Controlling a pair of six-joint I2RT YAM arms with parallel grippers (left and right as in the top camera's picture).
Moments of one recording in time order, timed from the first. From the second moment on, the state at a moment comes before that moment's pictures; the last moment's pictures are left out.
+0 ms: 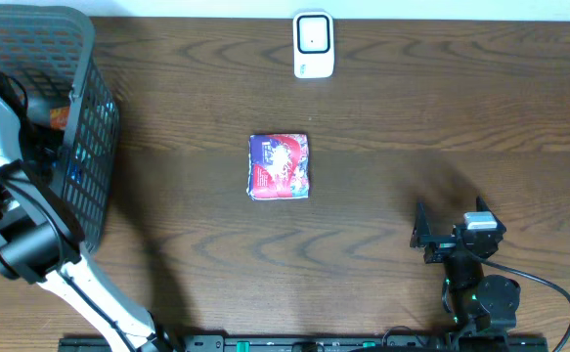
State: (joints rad) left arm 0.56 2.18 1.77 -1.10 -0.15 -0.72; right arm 0.03 0.02 0.02 -0.10 -0.02 -0.02
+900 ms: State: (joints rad) left arm 0.57 1.61 1.76 -1.11 -0.05 -0.70; right arm 0.03 0.02 0.02 -0.10 -0.02 -0.02
